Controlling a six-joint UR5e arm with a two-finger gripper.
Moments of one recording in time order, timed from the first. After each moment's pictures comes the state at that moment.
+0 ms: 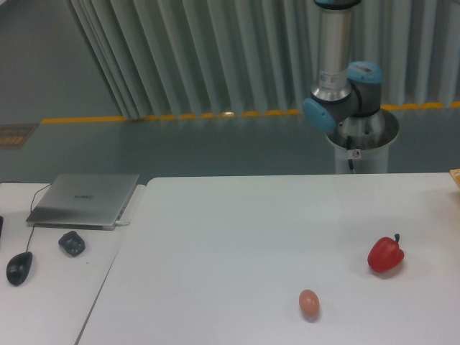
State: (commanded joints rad) arm 3.01 -1.81 -1.58 -1.27 1.60 1.40
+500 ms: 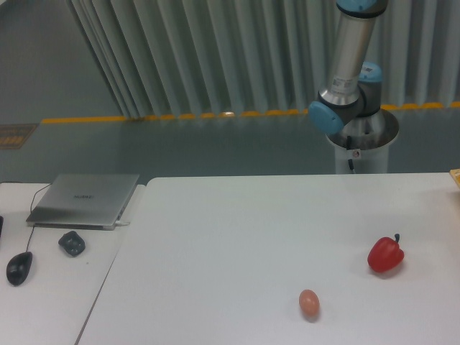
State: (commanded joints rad) arm 3.06 -1.83 -1.56 -1.26 1.57 1.57
